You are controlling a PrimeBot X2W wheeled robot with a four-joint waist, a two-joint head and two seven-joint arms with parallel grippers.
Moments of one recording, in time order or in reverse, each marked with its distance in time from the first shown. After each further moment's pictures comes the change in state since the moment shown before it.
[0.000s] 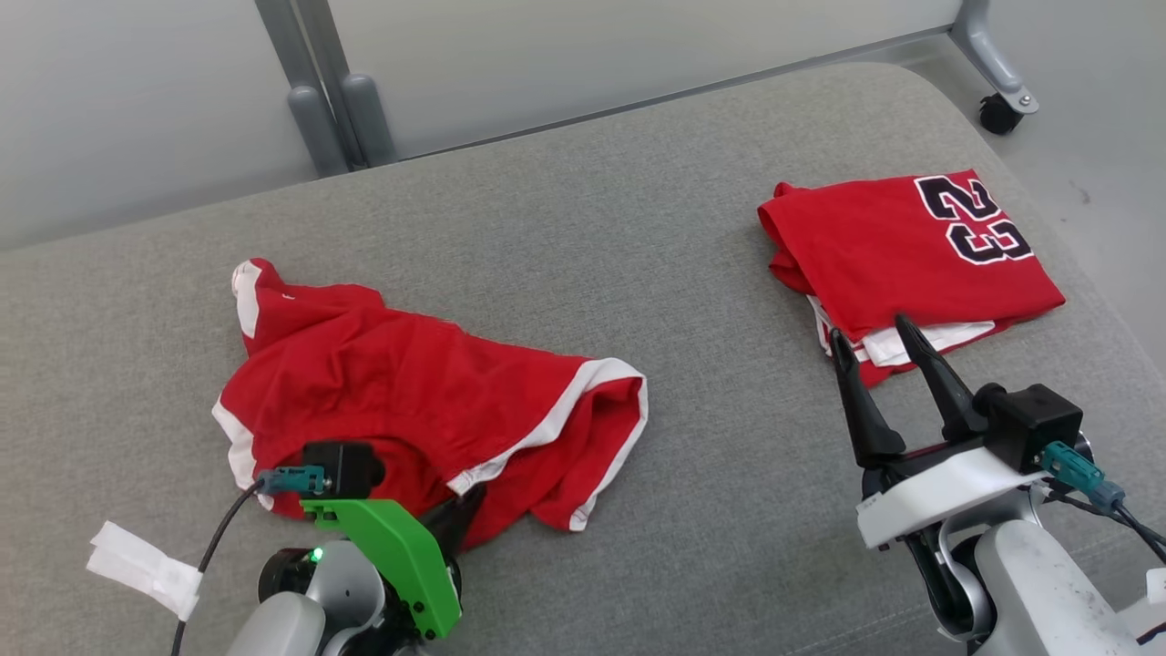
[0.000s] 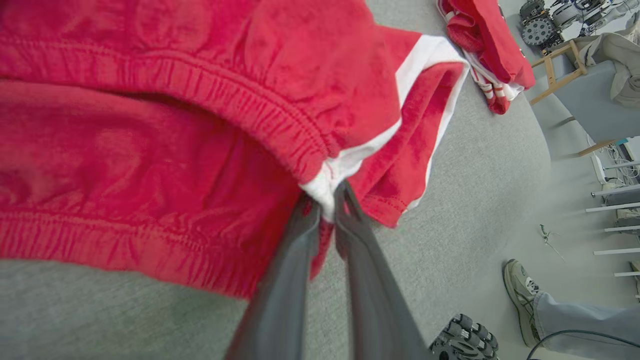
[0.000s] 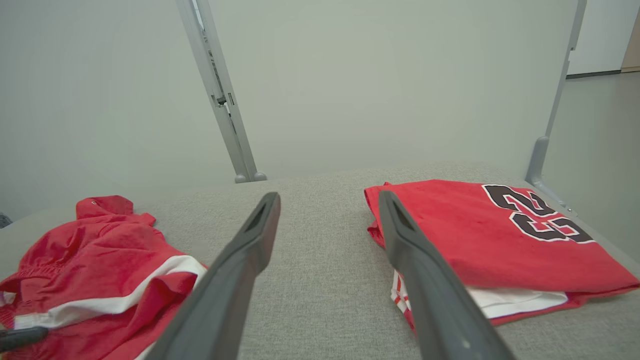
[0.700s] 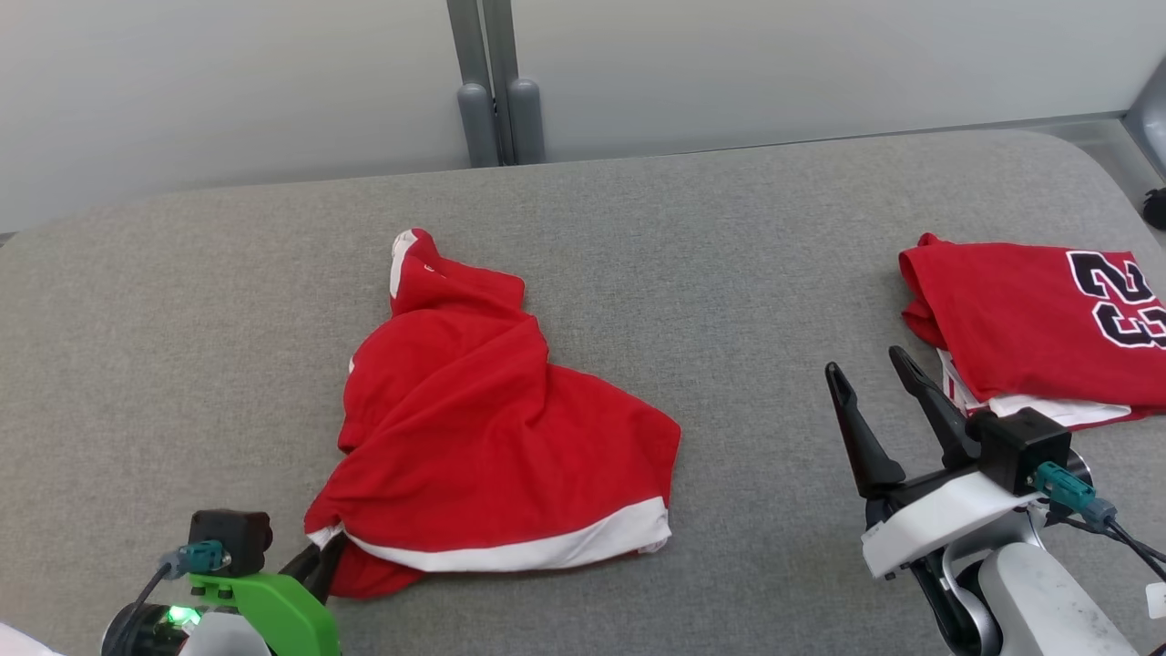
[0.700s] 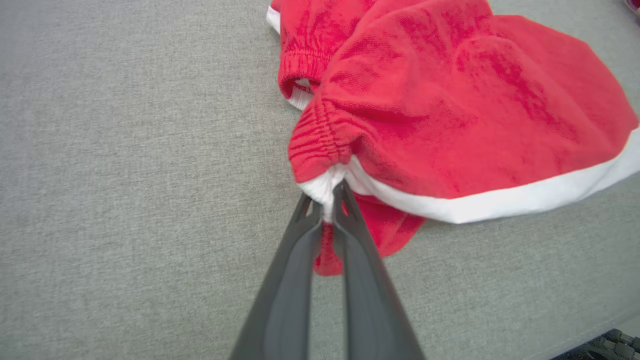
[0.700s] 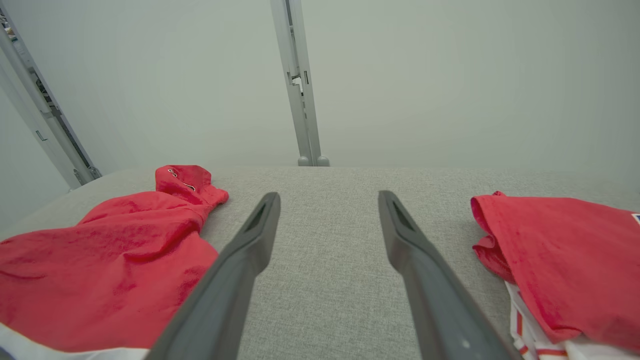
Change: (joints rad) left arm 0.148 0.227 0.017 -0.123 0.188 0.099 -0.113; right arm 0.029 -0.035 0.034 0.028 0.011 0.000 0.000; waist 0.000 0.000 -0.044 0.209
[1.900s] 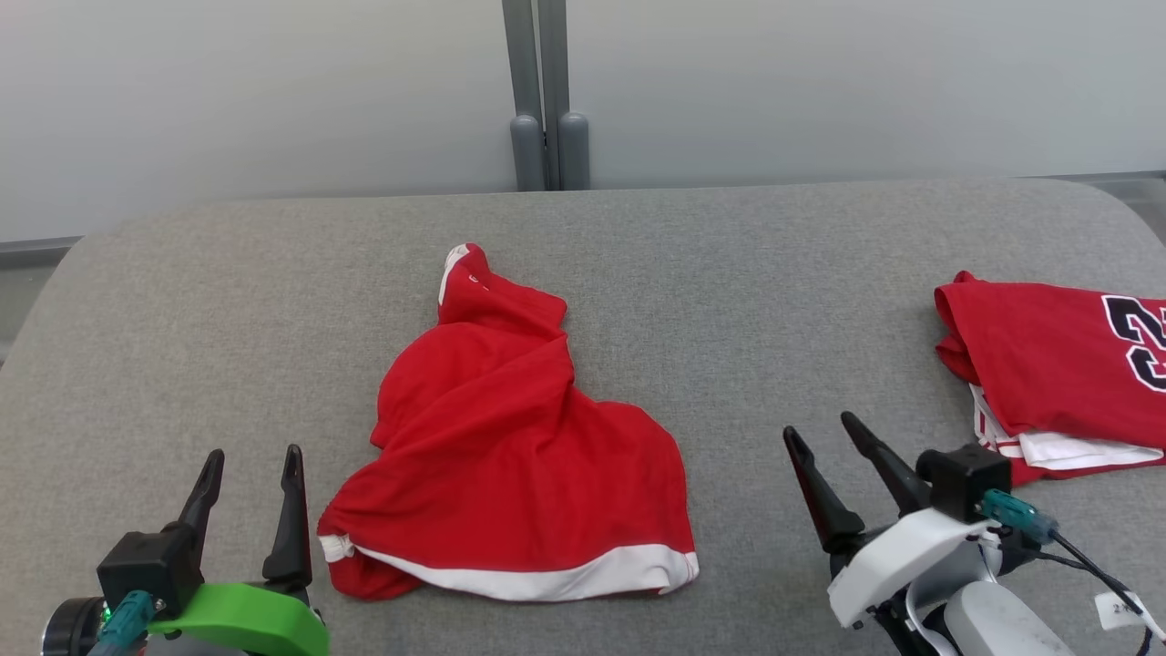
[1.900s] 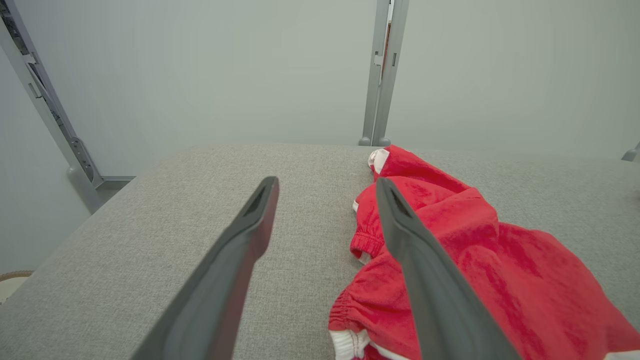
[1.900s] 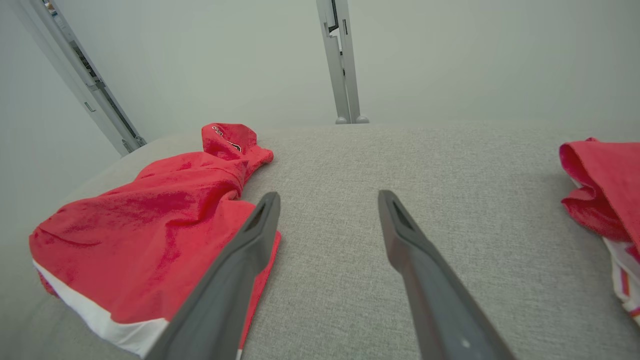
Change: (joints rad) left arm 0.085 -0.043 0.100 -0.172 0.112 0.219 -0.393; right arm 0.029 0.009 0.087 0.065 0.082 0.000 0.044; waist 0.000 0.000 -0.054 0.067
